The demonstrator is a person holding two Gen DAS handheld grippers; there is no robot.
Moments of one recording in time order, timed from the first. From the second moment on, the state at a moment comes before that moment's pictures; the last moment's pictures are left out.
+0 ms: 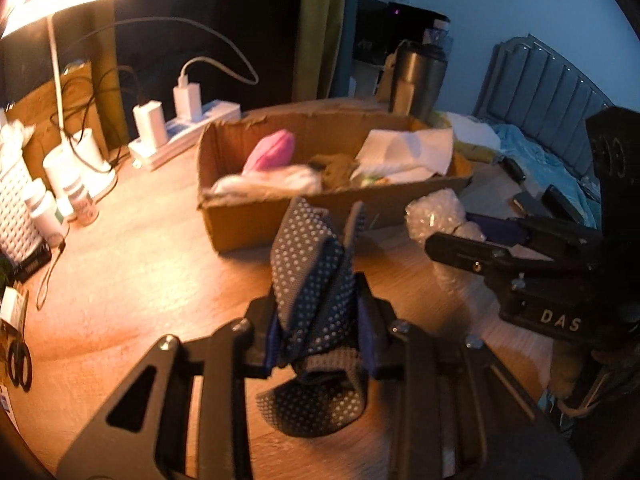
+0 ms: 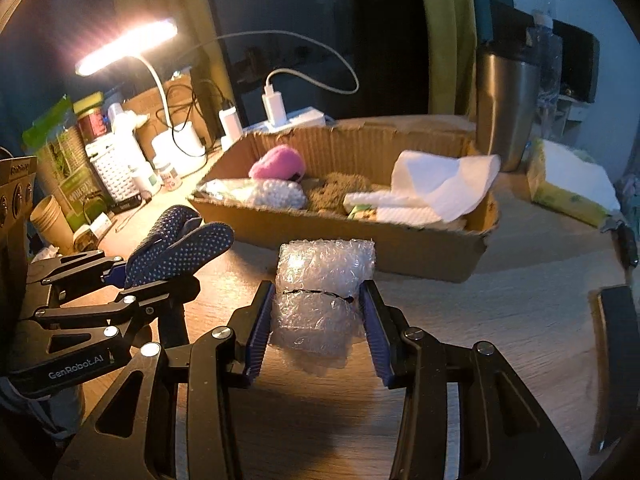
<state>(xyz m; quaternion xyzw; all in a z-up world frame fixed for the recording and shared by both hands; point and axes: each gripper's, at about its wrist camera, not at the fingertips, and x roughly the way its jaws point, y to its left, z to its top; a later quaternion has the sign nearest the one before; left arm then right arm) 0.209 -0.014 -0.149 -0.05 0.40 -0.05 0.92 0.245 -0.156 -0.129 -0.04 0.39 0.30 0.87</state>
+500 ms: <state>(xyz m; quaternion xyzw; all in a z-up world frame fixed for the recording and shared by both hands) 0.235 -0.037 -0.115 -0.03 0.36 -0.06 0.93 0.259 -0.181 -0.097 -0.04 0.35 0.31 0.88</state>
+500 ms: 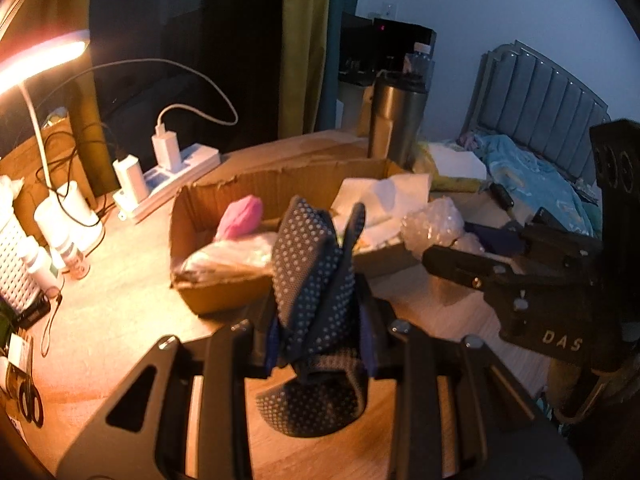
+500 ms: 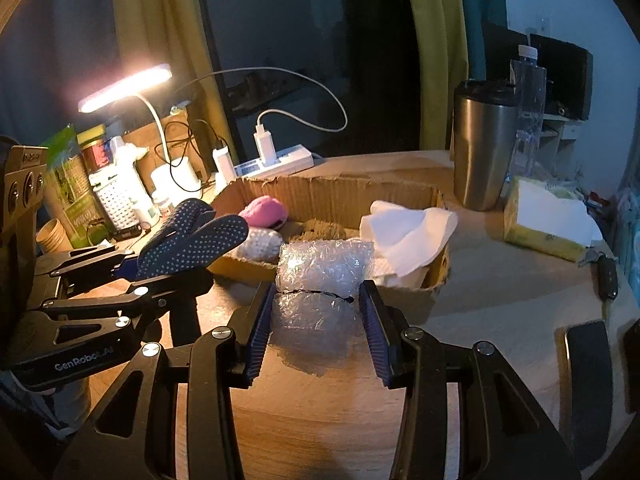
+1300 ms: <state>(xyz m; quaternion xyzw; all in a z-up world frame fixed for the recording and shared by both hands) 0.312 -0.071 -0.107 -0.03 0.36 -0.05 0.93 0.317 -0.220 -0.087 -0.01 0.33 0.32 0.89</state>
